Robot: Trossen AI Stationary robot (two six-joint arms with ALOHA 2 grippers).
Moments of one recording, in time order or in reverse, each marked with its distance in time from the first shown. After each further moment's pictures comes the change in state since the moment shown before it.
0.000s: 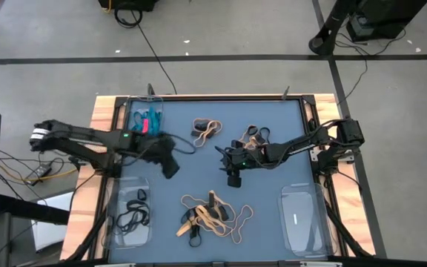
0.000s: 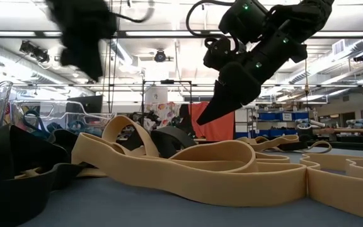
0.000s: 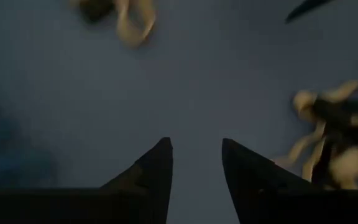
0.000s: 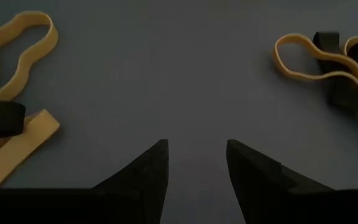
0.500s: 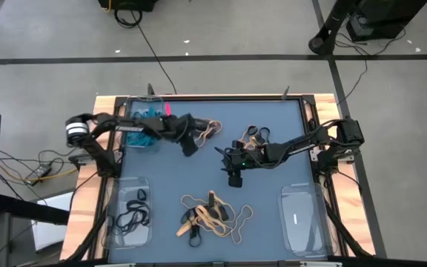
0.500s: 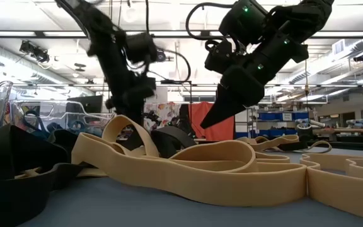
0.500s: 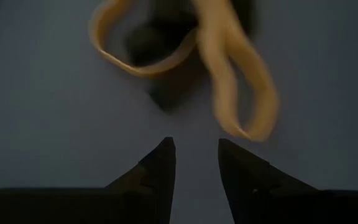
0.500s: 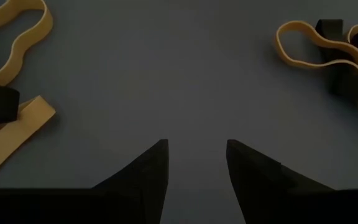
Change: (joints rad) left arm 0.393 0.414 0.000 0.367 0.017 0.455; right arm 0.000 0.000 0.000 -0.033 0.000 0.000
